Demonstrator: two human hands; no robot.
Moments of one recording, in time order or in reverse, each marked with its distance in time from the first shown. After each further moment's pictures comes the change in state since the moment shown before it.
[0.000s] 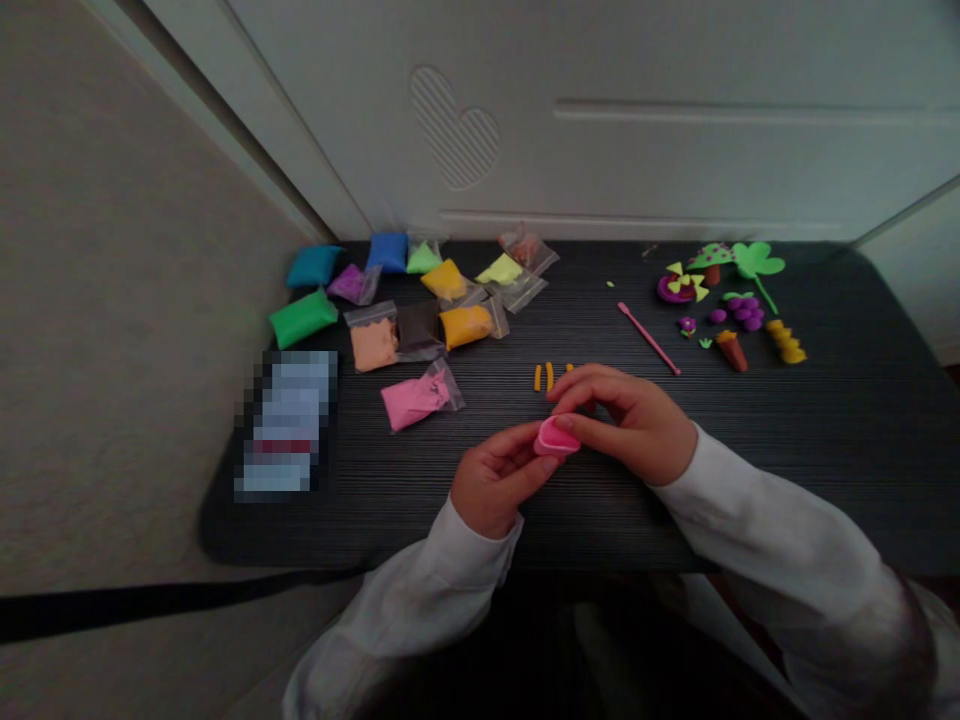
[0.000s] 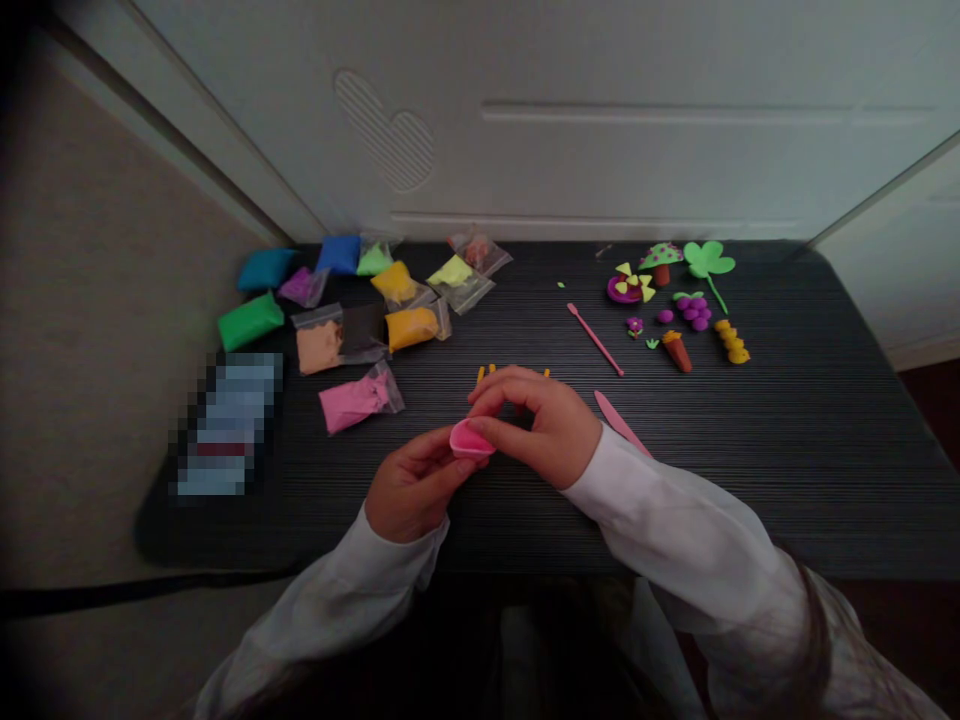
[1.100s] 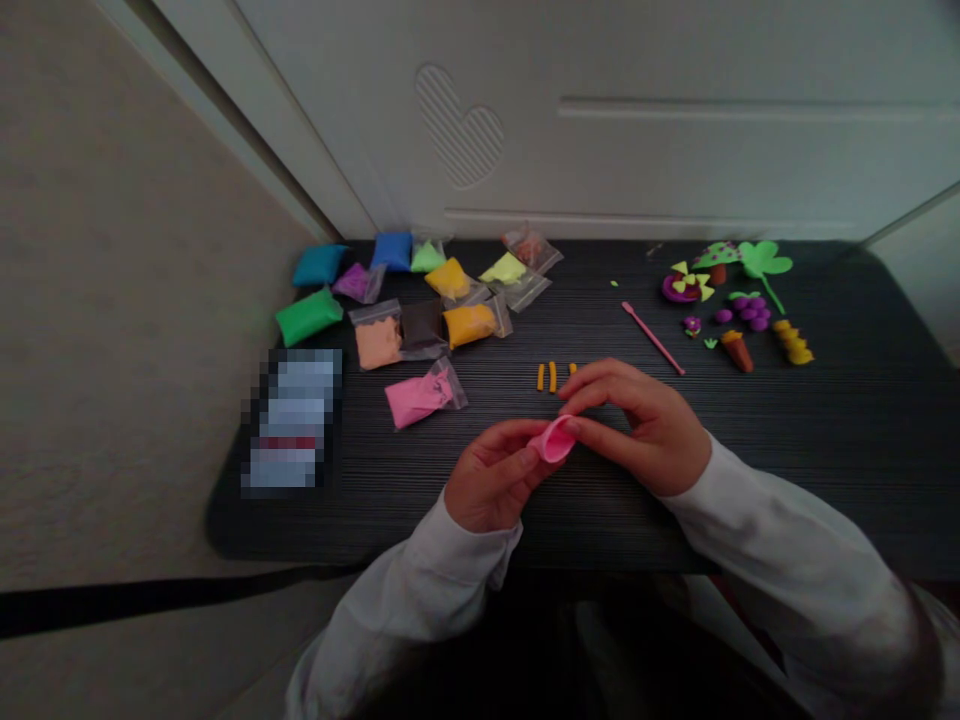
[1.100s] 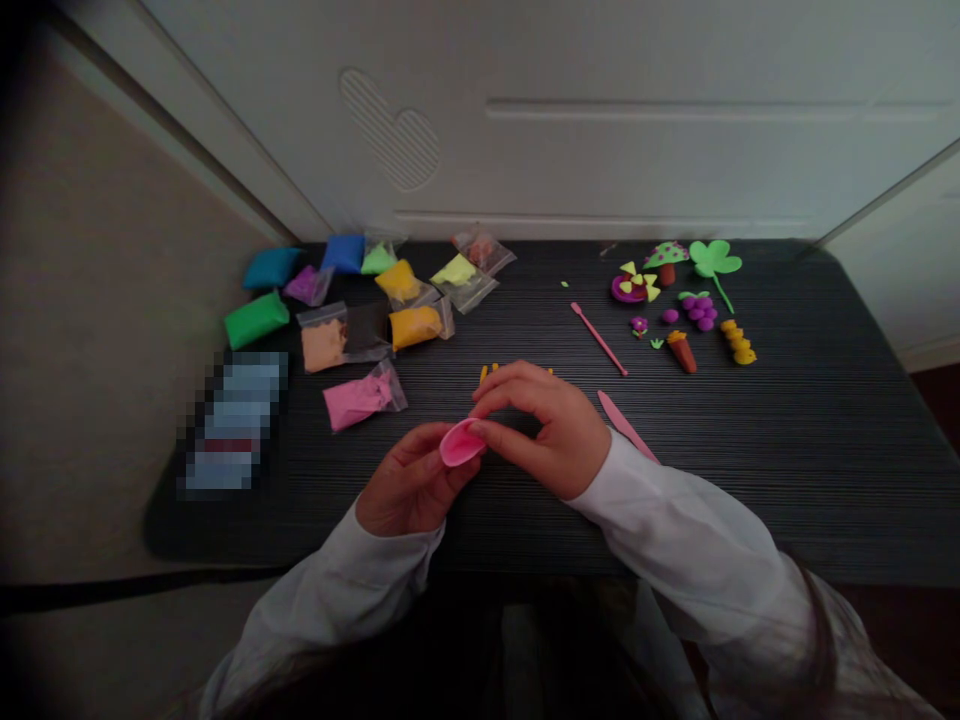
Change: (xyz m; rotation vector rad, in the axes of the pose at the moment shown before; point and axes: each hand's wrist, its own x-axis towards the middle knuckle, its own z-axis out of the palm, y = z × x) left_hand -0.005 0.021 0.004 -0.227 -0.023 -0.186; right_hand -0.003 -0.006 -0.003 -0.113 0.056 -0.143
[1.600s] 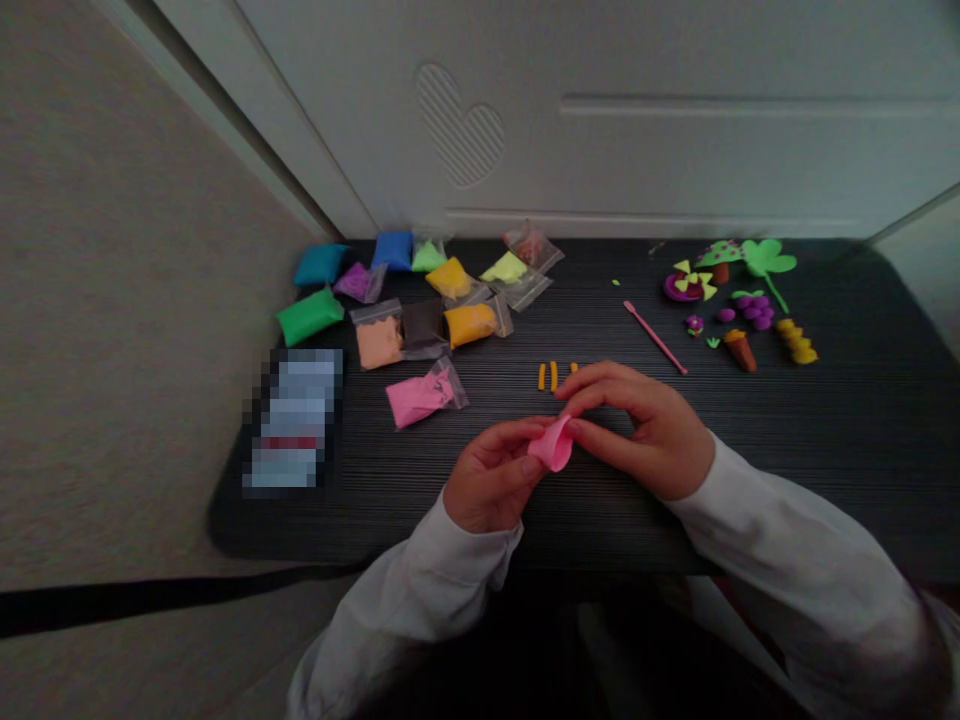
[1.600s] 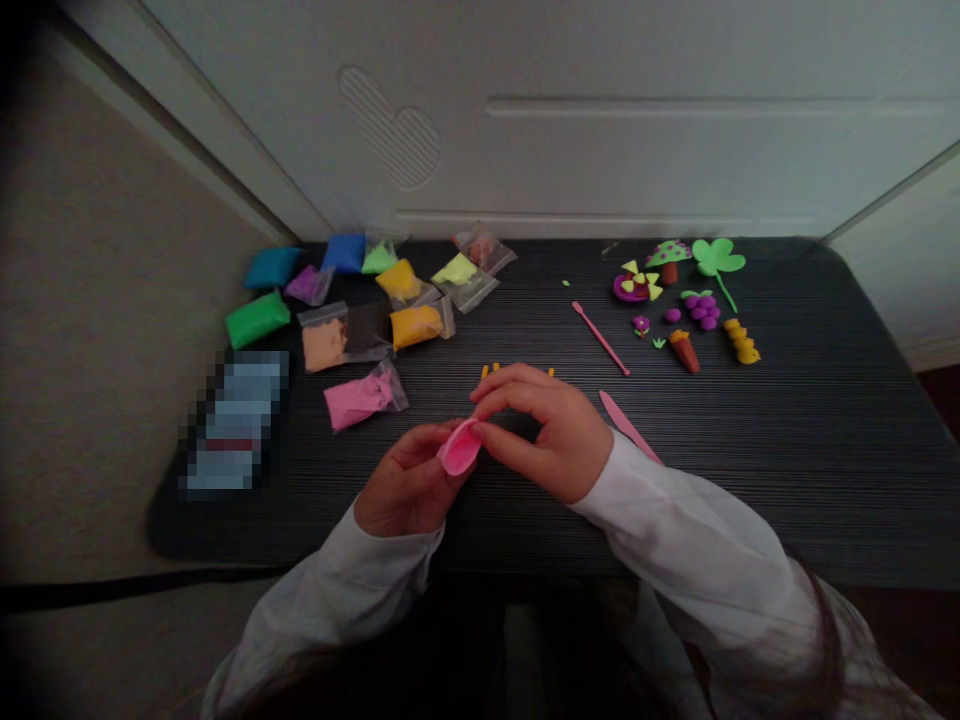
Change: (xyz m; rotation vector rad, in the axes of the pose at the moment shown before) left_hand 0.001 -0.004 -0.001 0.035 0.009 0.098; right_hand -0.001 -0.003 -0.002 -0.021 -0.046 0.030
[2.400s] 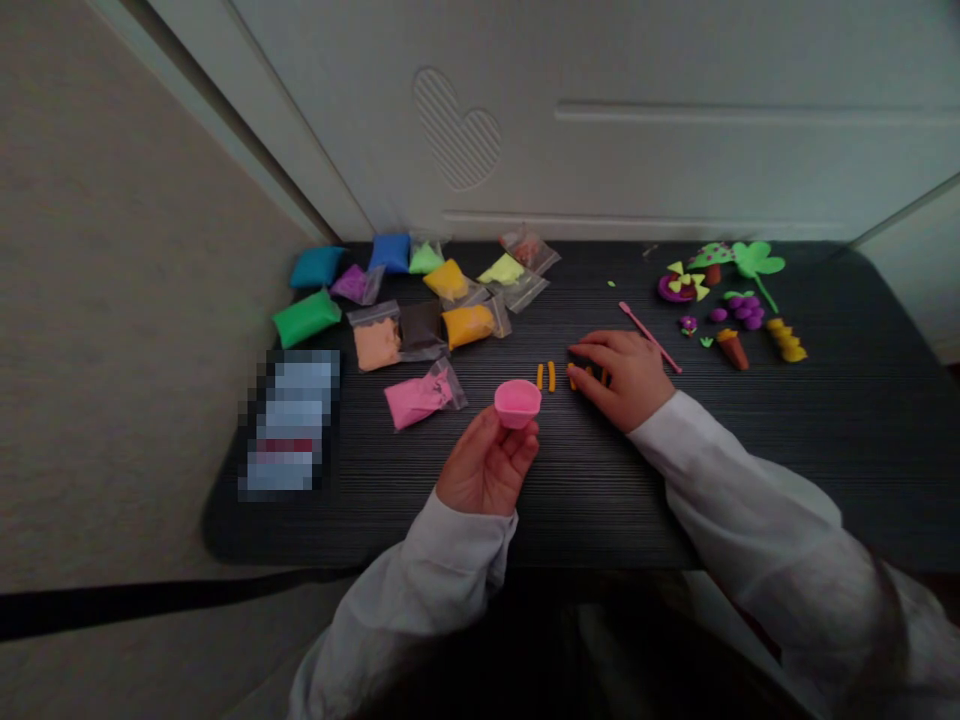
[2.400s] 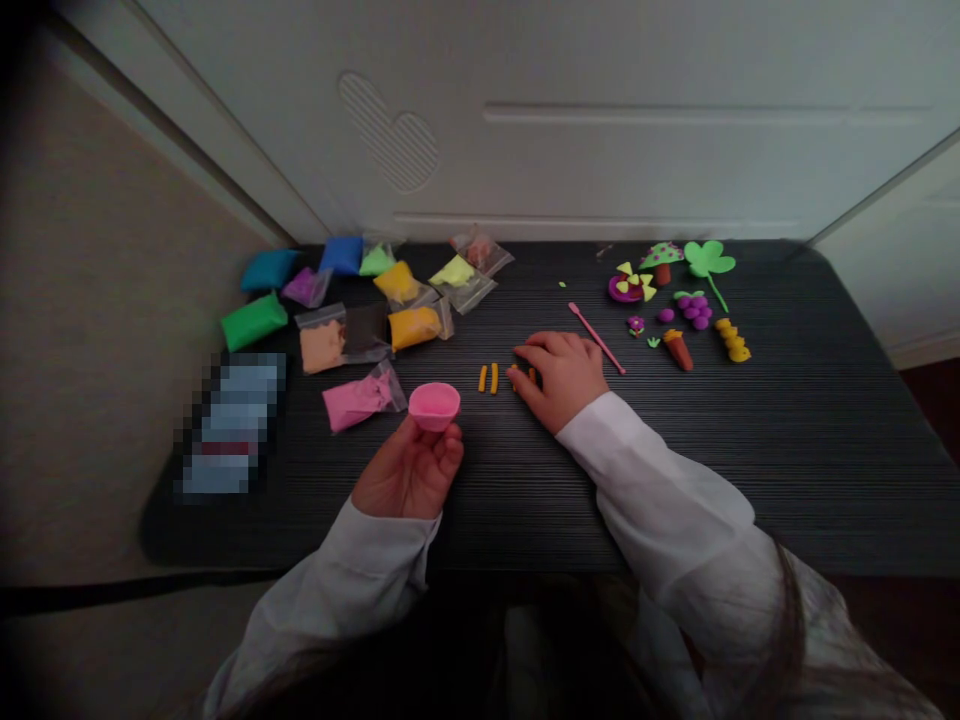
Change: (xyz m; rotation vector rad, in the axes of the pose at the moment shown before) left_hand 0.011 0.002 -0.015 -0.267 0.171 -0.092; right_hand 0.013 0.063 0.001 -0.631 0.076 0.195
